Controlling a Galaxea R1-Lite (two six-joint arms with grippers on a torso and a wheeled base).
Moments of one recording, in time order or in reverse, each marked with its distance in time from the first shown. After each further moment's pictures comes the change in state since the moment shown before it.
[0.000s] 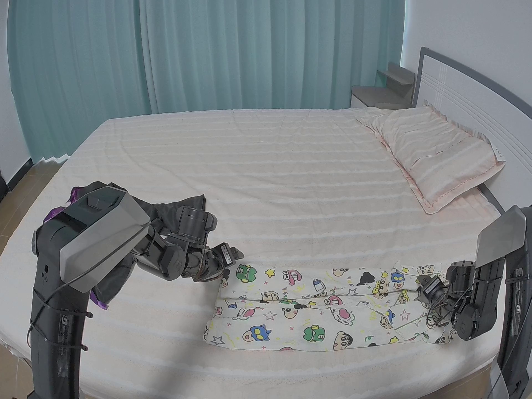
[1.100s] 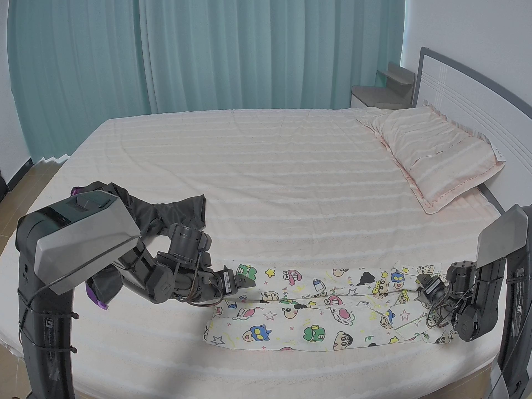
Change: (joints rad) left arm -0.038 -0.118 0.295 -0.126 -0.194 0.161; right arm 0.015 -0.019 0.023 0.001 -0.025 0.011
